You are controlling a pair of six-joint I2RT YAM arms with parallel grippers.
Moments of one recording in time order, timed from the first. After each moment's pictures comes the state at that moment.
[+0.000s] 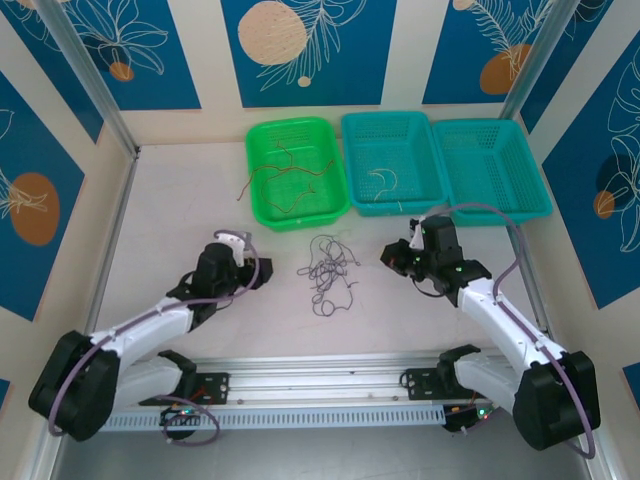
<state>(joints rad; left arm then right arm) -0.52 1.08 0.39 0.18 0.12 -0.38 0.31 1.02 0.63 -0.35 -0.38 0.75</state>
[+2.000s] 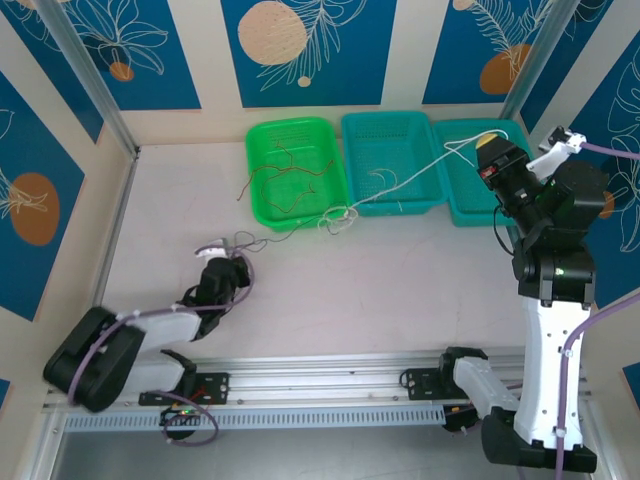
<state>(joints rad) -0.48 1.19 0.23 0.45 -0.36 -0.62 -0.13 0.91 1.42 -0.55 -0.33 0.91</state>
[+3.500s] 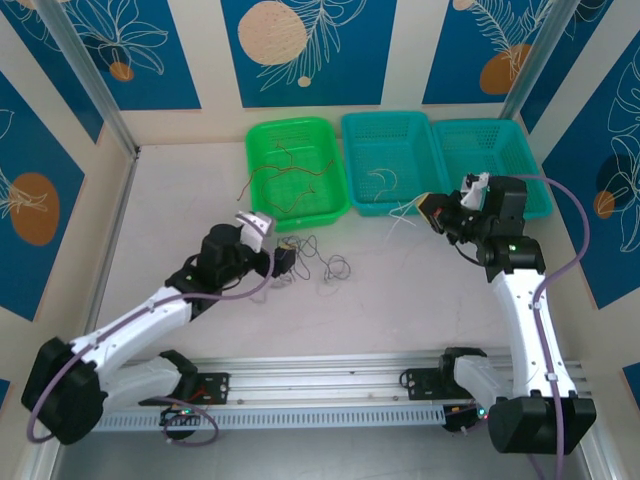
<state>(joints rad) -0.61 1.09 0.63 -0.01 0.10 -0.11 -0.03 0.98 1.02 -0.60 -0.63 0.89</state>
